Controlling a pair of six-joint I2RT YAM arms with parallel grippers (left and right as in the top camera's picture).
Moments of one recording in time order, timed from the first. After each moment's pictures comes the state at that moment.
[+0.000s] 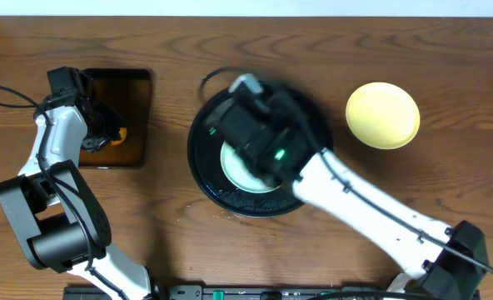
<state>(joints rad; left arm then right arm) 0.35 1.87 1.28 -0.68 0.08 -0.48 0.85 1.71 1.54 -0.84 0.83 -0.09</state>
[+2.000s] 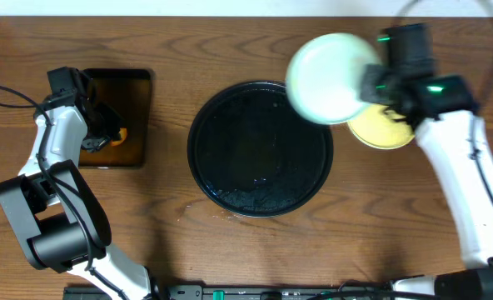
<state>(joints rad) 0.35 1.87 1.28 -0.68 0.08 -0.48 0.15 1.57 1.54 -0.92 0.18 0.36</state>
